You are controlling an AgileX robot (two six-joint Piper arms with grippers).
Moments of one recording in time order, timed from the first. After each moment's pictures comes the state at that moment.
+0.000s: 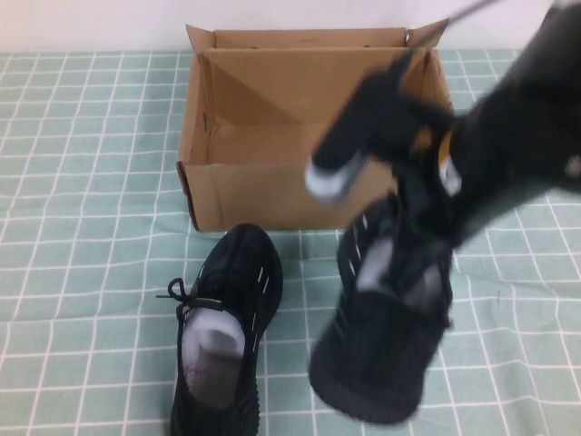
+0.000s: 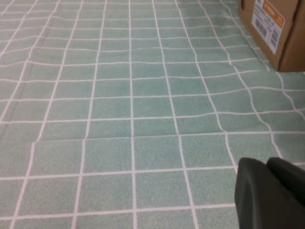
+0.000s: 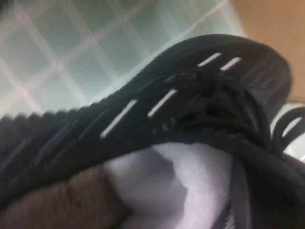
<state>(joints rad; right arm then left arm) 0.87 1.48 -1.46 -0.31 1.21 -0.06 -0.09 -0.01 0.03 0.03 0.36 -0.10</state>
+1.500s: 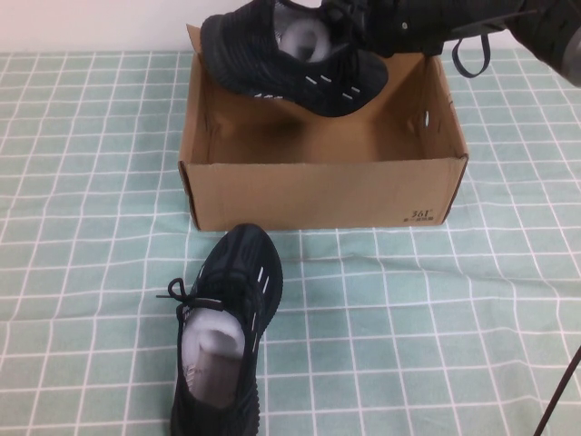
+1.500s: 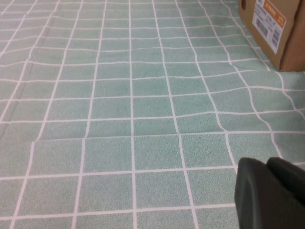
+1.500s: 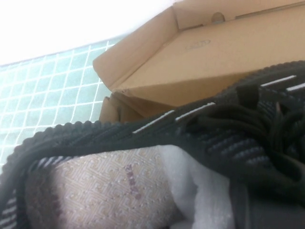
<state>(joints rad) 0.36 2.09 -2.01 0.52 0.61 0.16 -0.09 -0.01 0.03 0.03 0.36 -0.10</state>
